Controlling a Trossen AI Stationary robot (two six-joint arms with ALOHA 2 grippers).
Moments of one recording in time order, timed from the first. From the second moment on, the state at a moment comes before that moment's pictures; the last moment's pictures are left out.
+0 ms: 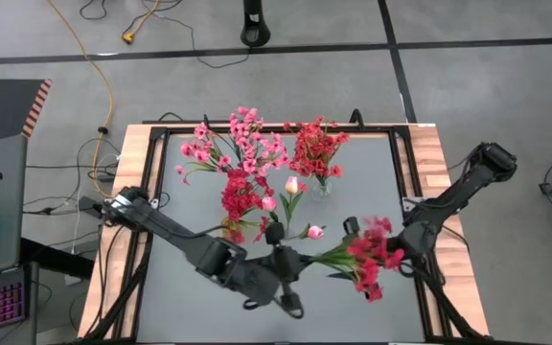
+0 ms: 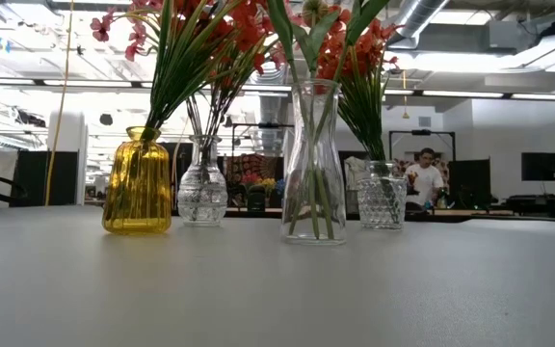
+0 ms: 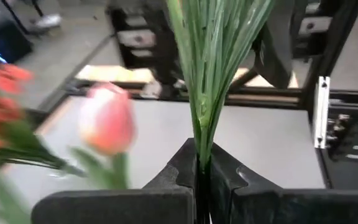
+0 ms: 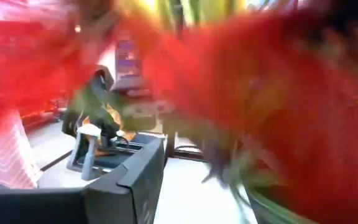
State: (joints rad) left arm -0.50 1.94 1.90 -0.47 -0.72 -0.27; right arm 0.70 1.18 0.71 0.62 0.45 -0.08
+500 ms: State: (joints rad) left arm -0.64 1.79 1.90 -0.79 -1.18 -0.37; right arm 0.71 1.02 0.71 0.42 0.44 -0.08
